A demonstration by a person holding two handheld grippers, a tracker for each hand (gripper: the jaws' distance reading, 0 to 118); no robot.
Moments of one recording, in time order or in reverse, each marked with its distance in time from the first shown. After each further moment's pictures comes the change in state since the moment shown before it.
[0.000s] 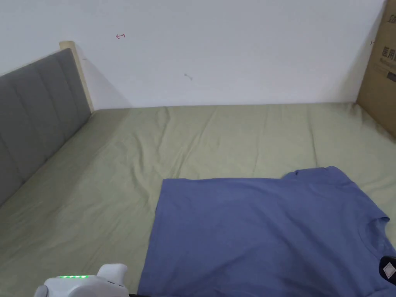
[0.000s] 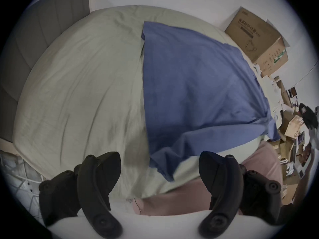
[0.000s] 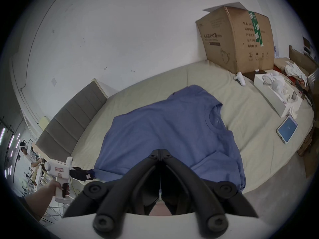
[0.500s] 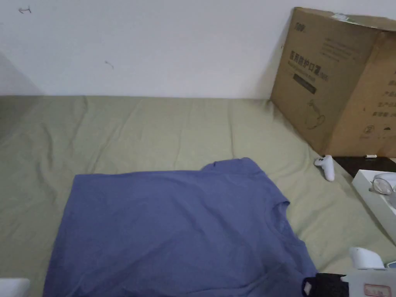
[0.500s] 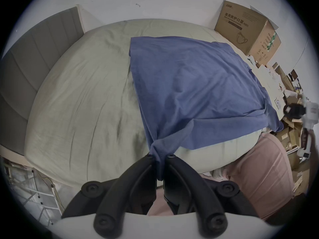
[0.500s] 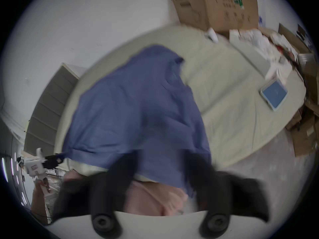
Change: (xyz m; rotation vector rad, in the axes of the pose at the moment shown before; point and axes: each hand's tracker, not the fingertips) left arm 0.040 -0.016 0.035 0.110 0.066 -0.129; right arm 0.118 -0.015 -0.032 -0.381 -0.195 -0.141
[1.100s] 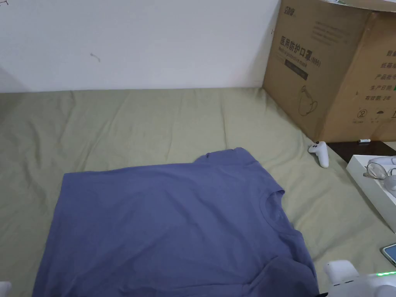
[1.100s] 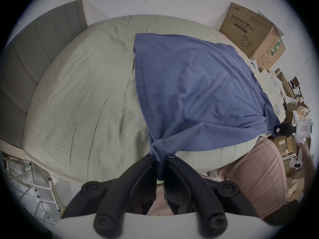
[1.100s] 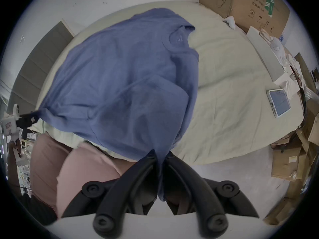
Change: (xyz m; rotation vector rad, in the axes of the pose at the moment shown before) left arm 0.004 0.007 0.009 -0.037 -0.008 0.062; right arm -0.007 -0.019 -0.030 -0.155 -0.115 0.274
